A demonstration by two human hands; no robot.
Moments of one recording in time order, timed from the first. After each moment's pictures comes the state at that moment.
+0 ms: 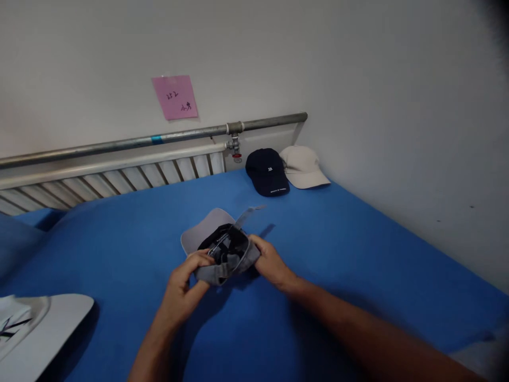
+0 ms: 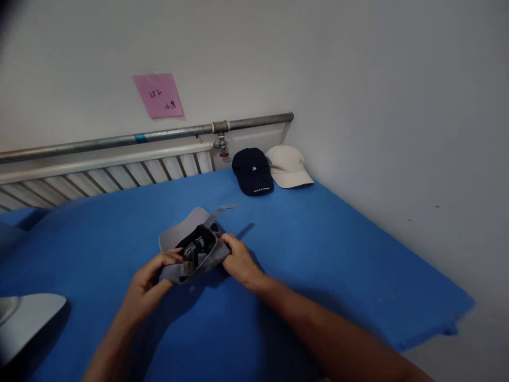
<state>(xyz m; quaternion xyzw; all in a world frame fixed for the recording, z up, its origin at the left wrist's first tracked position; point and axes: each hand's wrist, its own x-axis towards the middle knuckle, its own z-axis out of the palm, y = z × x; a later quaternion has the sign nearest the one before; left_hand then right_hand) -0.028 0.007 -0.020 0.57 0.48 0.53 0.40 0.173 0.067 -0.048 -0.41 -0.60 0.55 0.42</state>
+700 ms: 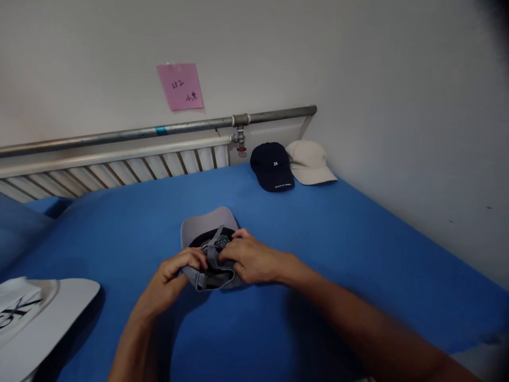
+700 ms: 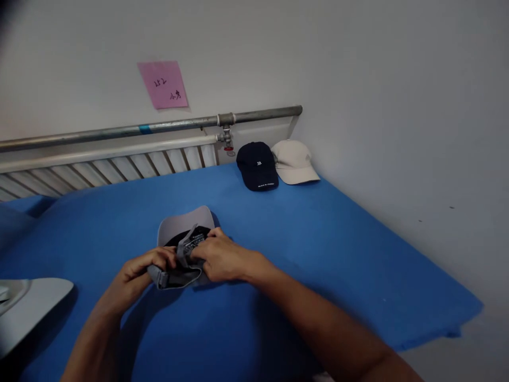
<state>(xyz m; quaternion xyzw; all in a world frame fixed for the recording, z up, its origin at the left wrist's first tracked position) -0.062 0.002 -0.014 0.63 0.46 0.46 0.43 0.161 0.072 -0.009 -0.21 -0.92 0.28 0.18</state>
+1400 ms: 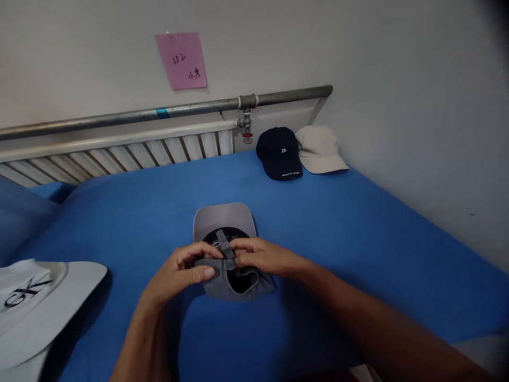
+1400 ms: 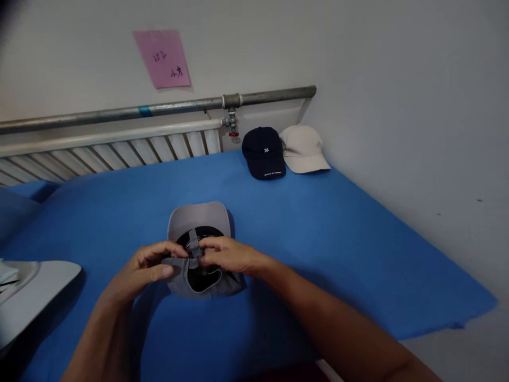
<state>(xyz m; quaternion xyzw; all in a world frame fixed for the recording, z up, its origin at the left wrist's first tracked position) -0.060 -0.005 -0.014 0.56 0.46 0.36 0.59 0.159 0.059 -0.017 -0.29 -0.60 0.74 0.13</state>
